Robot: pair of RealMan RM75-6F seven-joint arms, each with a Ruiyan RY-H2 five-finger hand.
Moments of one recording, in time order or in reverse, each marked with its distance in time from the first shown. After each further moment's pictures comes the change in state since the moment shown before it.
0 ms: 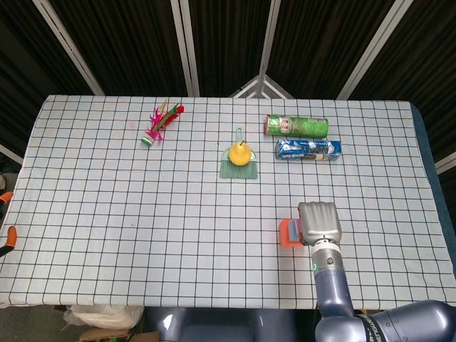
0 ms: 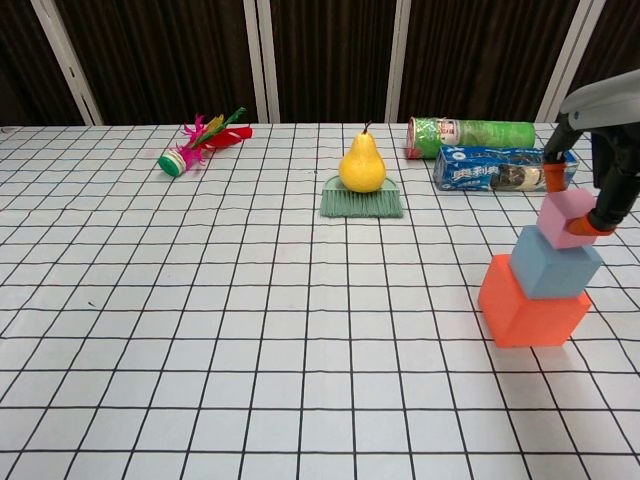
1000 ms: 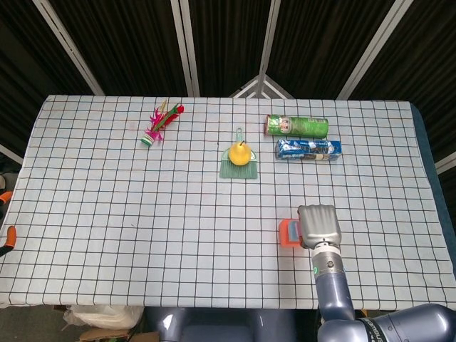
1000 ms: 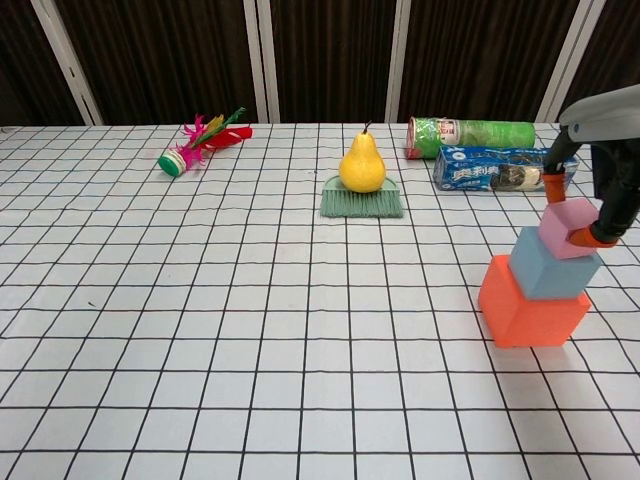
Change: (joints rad) left arm 0.001 0.000 0.002 0.005 0.010 0.007 -0.009; right arm -0.034 -0.016 -0.016 -0.001 -0.050 -0.011 -0.027
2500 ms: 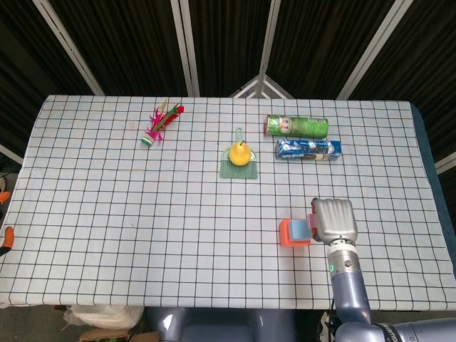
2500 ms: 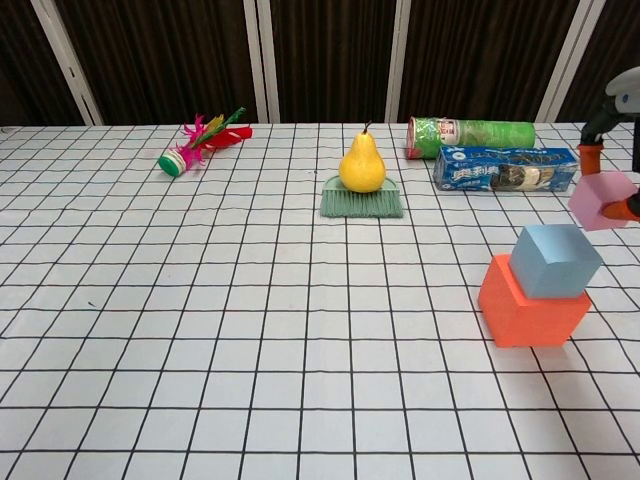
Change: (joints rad) left arm 0.007 0.004 0.003 0.005 0.011 0.017 -0.022; right arm -0.155 0.079 -0.017 0.013 -0.200 -0.078 0.020
